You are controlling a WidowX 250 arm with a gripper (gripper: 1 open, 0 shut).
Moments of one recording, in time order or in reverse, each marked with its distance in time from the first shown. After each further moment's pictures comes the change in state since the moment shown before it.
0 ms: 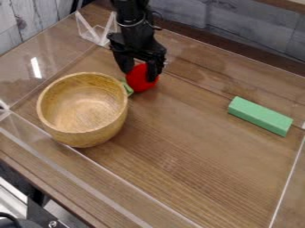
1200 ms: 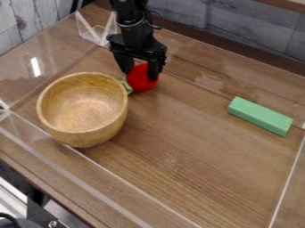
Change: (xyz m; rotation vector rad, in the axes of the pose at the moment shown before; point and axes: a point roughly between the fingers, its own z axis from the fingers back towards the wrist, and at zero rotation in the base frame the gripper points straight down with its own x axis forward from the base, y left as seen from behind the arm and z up) arm 0.003 0.003 -0.005 -0.012 -0.002 0.060
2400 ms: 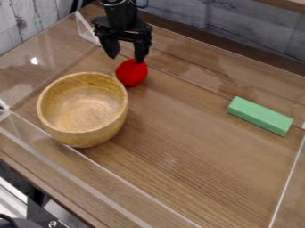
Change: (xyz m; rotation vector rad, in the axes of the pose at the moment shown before) arm 0.012 0.027 0.030 0.016 -0.003 0.070
